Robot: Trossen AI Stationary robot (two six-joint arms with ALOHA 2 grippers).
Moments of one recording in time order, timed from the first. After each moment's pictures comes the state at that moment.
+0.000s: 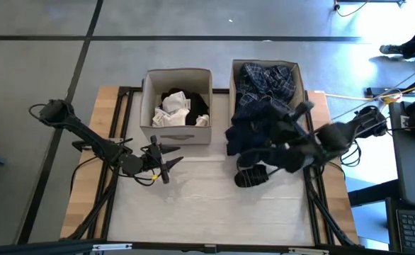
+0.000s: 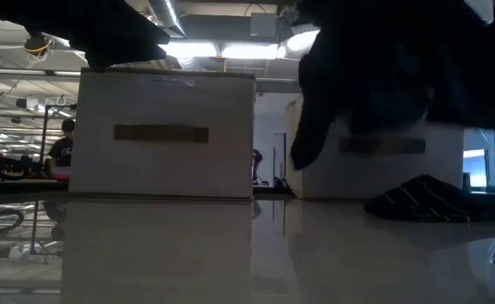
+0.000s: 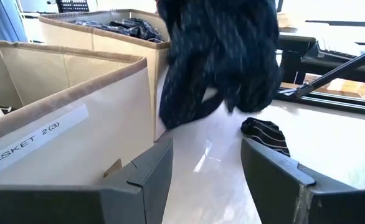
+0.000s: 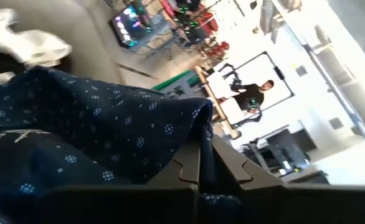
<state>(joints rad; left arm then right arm) -0.52 1.14 0.42 0.50 -0.93 -0.21 0.48 1.31 1.55 -1.23 1.41 0.05</state>
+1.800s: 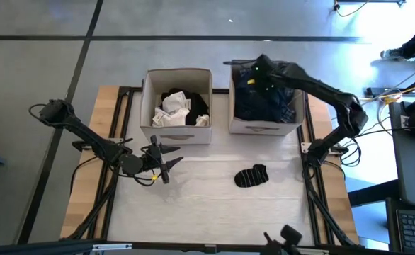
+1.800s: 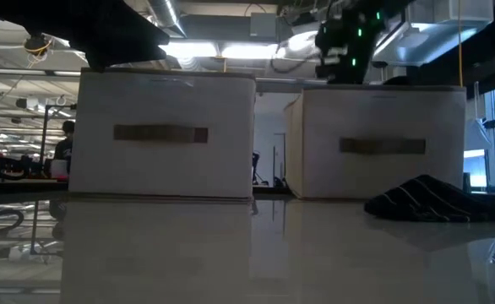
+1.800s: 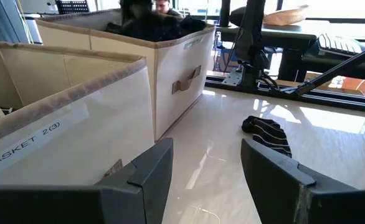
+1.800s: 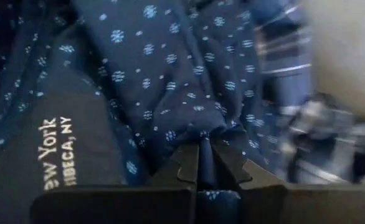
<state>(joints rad) -0.52 1.14 0.42 0.50 -0.93 -0.20 -0.68 1.57 1.47 -1.00 0.23 -0.19</state>
